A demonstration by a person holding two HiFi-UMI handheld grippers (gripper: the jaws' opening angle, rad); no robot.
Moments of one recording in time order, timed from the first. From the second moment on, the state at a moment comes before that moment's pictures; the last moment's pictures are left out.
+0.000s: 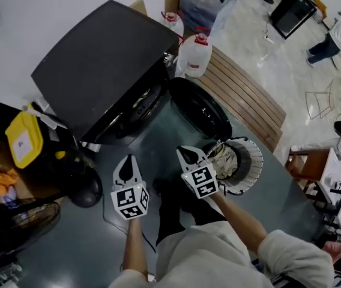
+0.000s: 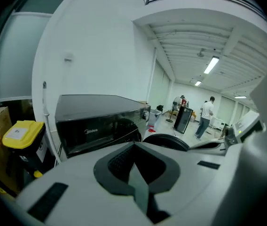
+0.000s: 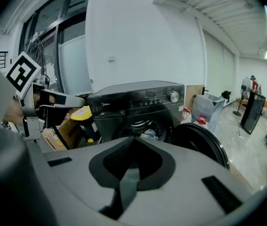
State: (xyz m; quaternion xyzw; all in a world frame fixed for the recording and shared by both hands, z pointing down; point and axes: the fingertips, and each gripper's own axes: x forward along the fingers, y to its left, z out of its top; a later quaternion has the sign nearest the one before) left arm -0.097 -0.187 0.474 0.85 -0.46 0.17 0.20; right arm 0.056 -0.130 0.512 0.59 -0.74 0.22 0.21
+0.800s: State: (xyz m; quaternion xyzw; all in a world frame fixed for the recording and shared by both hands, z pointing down) left arm -0.157 -0.222 0.613 0.81 -0.53 0.14 0.22; right arm 0.007 -0.254 0.662 0.54 -0.79 0.18 0.22
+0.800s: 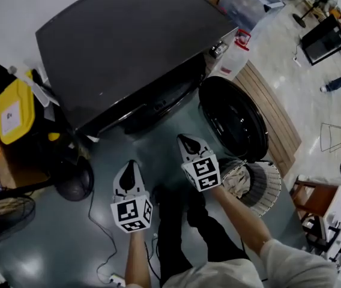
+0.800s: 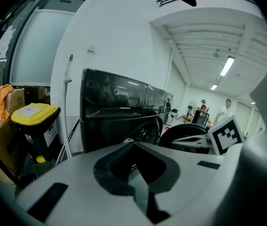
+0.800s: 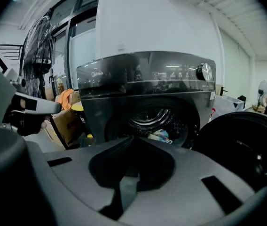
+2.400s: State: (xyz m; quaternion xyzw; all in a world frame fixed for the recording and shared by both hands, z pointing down) left arm -0.111 -0.312 0.844 0.84 -0.53 0.09 0.11; right arm 0.008 -0.543 0.969 0.58 -0.76 0.10 0.28
